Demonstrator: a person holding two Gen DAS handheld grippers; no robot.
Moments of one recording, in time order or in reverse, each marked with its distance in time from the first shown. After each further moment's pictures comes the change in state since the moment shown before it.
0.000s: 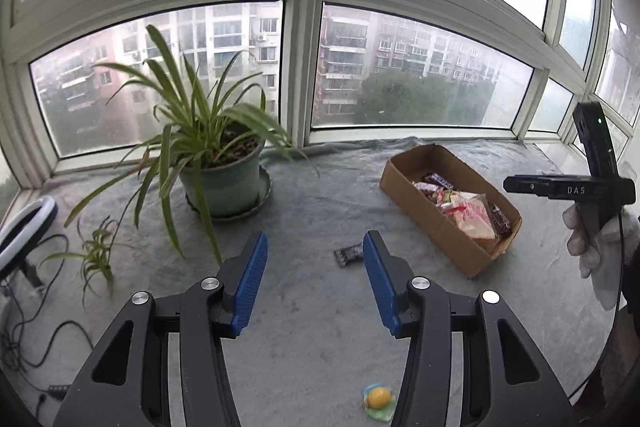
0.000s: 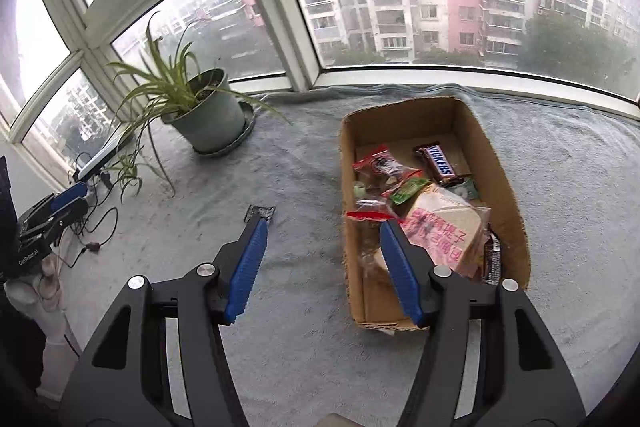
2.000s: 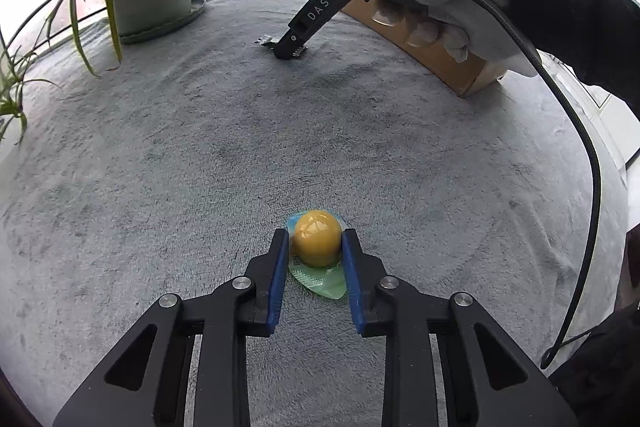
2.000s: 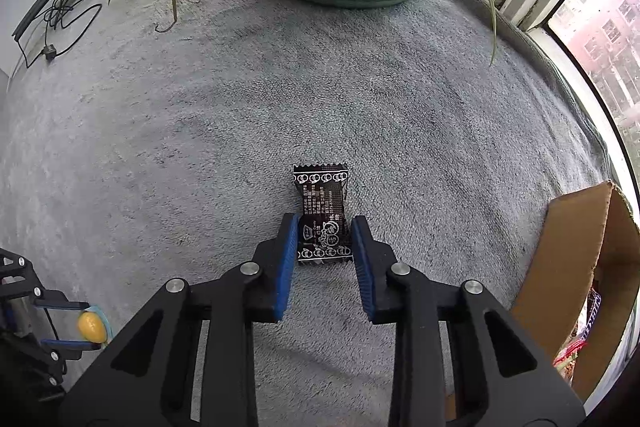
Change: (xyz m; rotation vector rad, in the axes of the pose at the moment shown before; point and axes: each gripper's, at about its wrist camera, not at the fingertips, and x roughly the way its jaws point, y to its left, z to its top) left arm 0.063 -0.053 -0.158 0.021 0.298 -0.073; right arm 0.236 0.124 -0.001 -0.610 0.416 0.029
